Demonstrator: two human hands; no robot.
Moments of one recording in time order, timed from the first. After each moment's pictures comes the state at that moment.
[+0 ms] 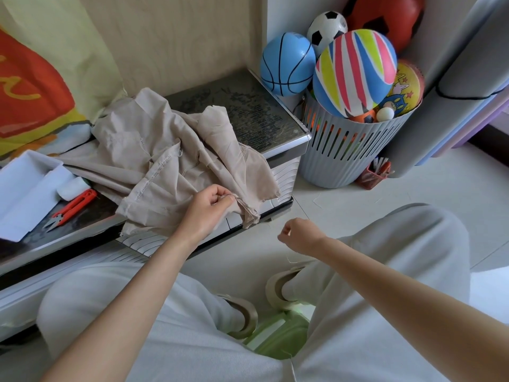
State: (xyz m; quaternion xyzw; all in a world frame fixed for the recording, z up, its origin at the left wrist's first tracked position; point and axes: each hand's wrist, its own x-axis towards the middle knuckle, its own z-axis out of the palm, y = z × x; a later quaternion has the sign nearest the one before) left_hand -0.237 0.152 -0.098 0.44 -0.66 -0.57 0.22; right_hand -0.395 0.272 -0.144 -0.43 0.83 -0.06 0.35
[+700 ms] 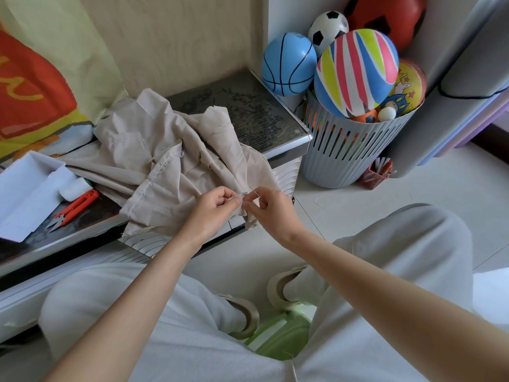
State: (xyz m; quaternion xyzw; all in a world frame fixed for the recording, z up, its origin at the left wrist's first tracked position) left_hand -0.237 0.158 -0.092 0.41 -0.68 -0.58 0.19; right_hand -0.358 0.242 -0.096 -0.45 0.74 -0.41 0.29
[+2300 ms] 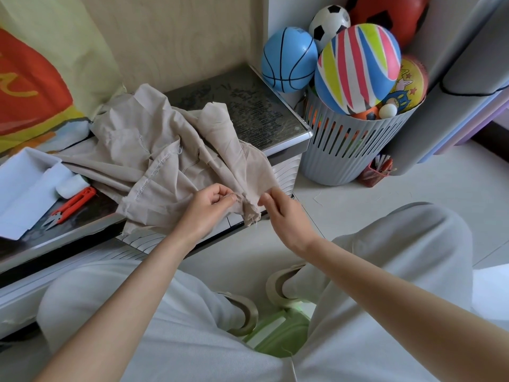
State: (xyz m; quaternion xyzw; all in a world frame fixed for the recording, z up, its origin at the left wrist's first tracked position) left_hand -0.235 0.155 -0.090 0.43 -0.67 -0.57 0.19; right_hand -0.366 0.264 -0.100 -0.44 0.75 -0.40 0.28
